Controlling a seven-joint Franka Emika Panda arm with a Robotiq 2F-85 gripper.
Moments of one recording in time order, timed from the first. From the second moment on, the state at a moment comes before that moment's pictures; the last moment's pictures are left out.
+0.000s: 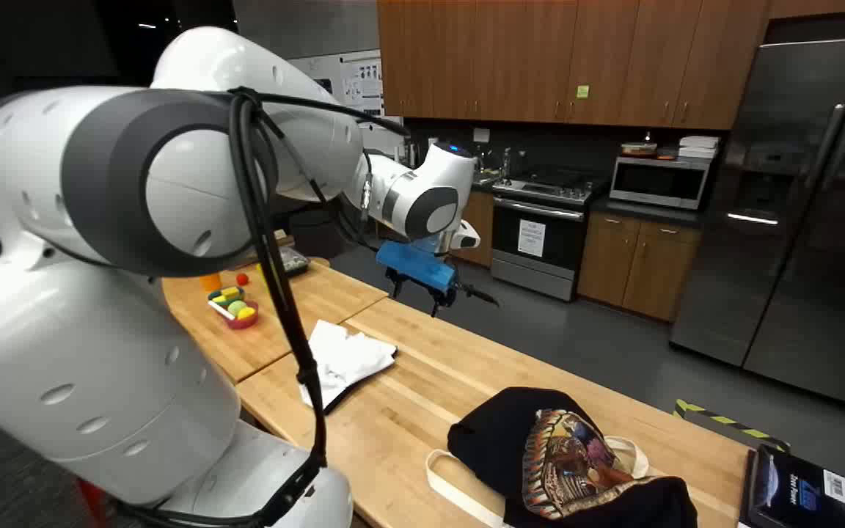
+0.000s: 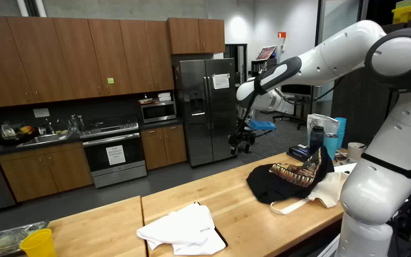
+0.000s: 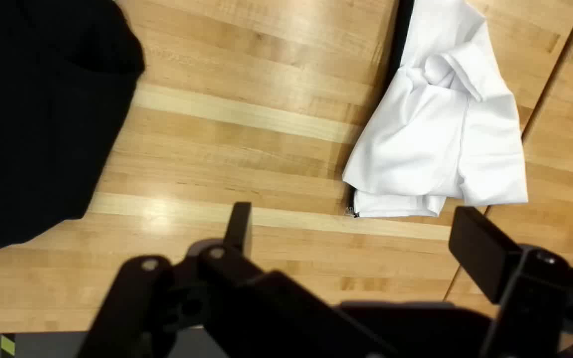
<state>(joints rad) 0.10 -0.29 -0.10 -2.37 0.30 2.12 -0.21</state>
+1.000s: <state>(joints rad) 0.13 -0.15 0.06 -2.09 0.13 2.00 -0.23</state>
